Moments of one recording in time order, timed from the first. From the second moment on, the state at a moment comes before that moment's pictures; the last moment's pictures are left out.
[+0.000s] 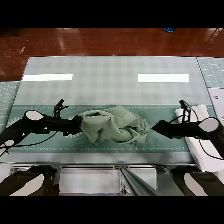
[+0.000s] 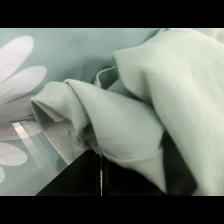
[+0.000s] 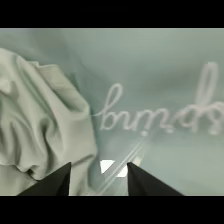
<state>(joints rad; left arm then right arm) -0.10 -1.14 0.43 0.56 -0.95 -1.32 -0.04 -0.88 0.38 -0.90 0.95 1.48</state>
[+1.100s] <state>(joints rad) 0.26 -0.93 1.48 0.47 -1.20 -1.40 0.00 -0.93 1.55 -0.90 1.15 1.36</state>
